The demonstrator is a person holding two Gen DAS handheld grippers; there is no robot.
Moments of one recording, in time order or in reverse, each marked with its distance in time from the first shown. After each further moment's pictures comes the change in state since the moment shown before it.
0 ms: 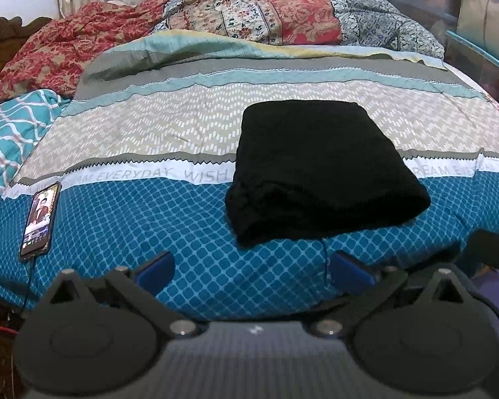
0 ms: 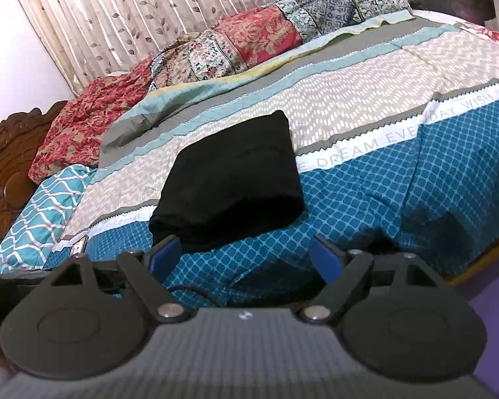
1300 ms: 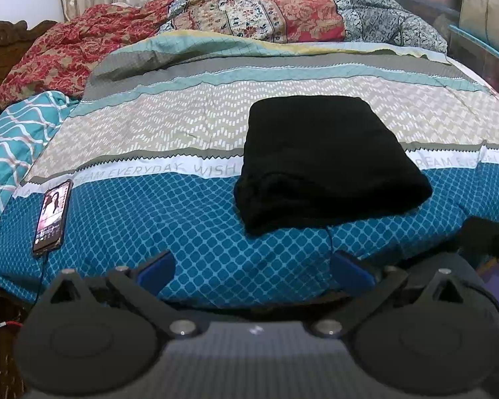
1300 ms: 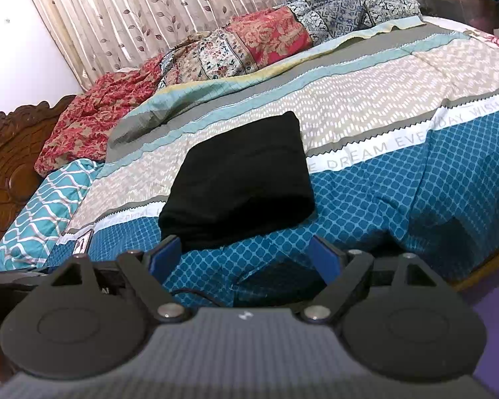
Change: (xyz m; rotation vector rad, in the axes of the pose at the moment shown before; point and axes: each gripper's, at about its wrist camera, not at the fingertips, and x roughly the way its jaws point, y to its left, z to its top) left arm -0.008 -0.003 -0.005 0.009 0.020 0.042; right arm 0.002 0.009 -0.003 -0.022 0.002 0.010
